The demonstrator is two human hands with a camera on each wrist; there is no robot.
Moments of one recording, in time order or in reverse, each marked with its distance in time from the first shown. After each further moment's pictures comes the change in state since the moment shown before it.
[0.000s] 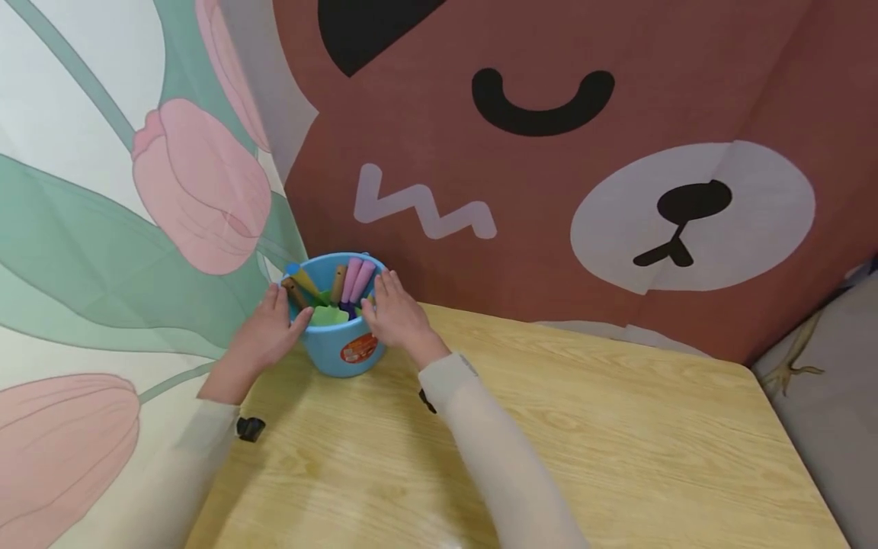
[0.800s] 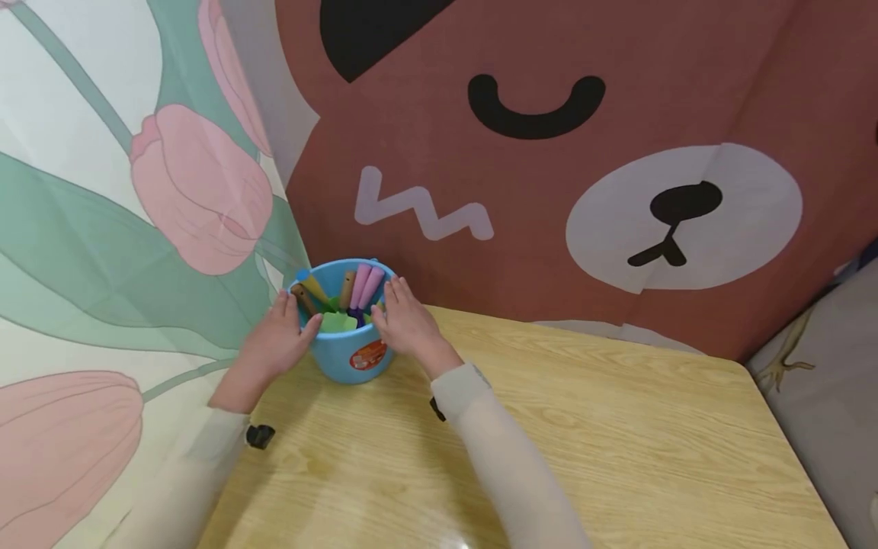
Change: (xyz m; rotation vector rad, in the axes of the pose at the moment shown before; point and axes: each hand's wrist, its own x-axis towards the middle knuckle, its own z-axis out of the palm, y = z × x) left_hand -0.014 0.021 0.004 0.028 0.047 0.018; right_hand -0.026 0.005 -0.008 0.017 0.004 0.023
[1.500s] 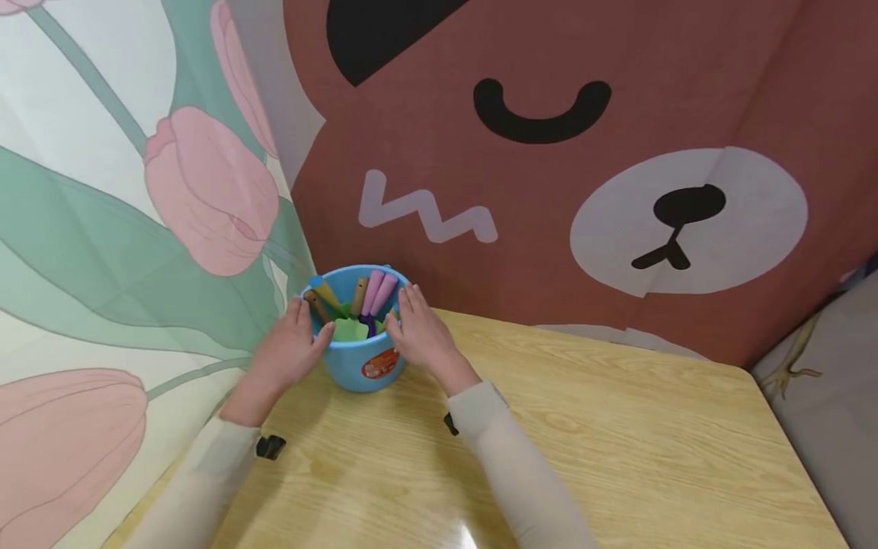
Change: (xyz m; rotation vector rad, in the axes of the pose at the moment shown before) left_hand -0.013 0.015 0.008 -0.010 0.011 0.018; right_hand -0.022 0.009 0.002 0.059 0.071 0.010
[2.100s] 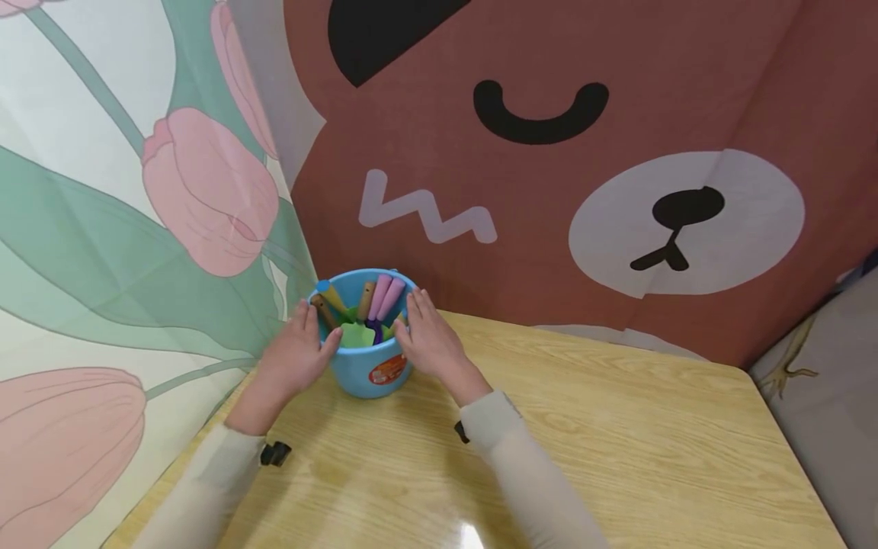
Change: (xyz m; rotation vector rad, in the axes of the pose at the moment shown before) left_hand -0.009 0.016 -0.001 -0.004 -0.017 0.015; right_hand -0.018 0.007 -0.006 0.003 0.013 0.007
